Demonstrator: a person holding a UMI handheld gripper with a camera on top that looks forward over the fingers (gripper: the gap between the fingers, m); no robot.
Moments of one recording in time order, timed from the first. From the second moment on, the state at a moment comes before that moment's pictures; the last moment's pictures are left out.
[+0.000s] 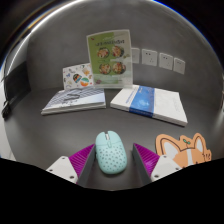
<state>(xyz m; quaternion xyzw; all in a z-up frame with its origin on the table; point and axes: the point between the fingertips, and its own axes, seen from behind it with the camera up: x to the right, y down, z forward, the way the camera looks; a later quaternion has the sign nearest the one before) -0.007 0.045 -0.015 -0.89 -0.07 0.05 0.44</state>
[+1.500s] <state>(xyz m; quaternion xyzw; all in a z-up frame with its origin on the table) 0.228 -0.111 0.033 -0.88 -0.02 0.06 0.48</state>
